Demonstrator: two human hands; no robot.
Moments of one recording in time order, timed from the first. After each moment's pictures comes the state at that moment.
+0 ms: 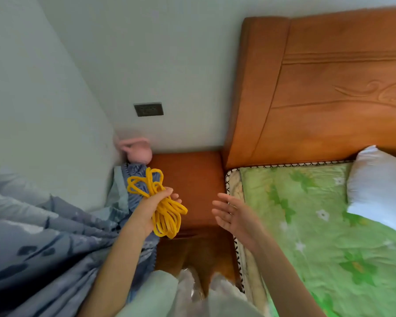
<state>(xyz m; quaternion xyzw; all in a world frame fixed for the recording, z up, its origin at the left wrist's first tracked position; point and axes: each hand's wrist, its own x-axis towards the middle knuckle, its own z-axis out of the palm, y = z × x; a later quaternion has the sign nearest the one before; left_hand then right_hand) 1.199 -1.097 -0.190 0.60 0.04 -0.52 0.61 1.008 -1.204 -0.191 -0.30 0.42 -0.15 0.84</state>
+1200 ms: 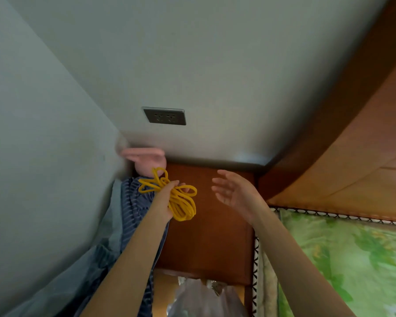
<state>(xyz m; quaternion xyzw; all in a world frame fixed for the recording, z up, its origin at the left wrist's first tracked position) 1.375 -1.281 -0.352 0.57 0.25 -0.45 0.64 1.239 -1.421 -0.293 -0.35 0.39 -0.04 0.85</state>
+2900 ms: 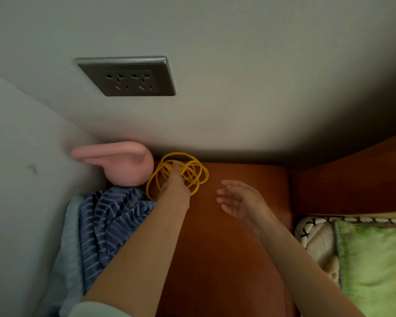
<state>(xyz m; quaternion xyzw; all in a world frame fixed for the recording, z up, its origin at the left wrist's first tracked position) 1.470 -1.370 -0.581 0.66 0.41 -0.43 0.46 1.301 -1.440 -0.485 -0.35 0.49 -0.02 0.80</state>
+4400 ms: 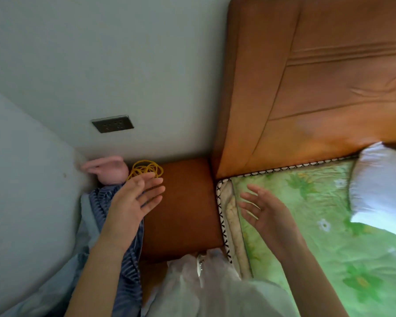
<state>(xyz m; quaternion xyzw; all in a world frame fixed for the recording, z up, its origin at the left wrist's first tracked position) 1.270 -1.226 -0.173 0.55 -0.09 -0.48 0.68 1.039 -1.350 -0.164 -0.27 0.46 -0.27 0.80</state>
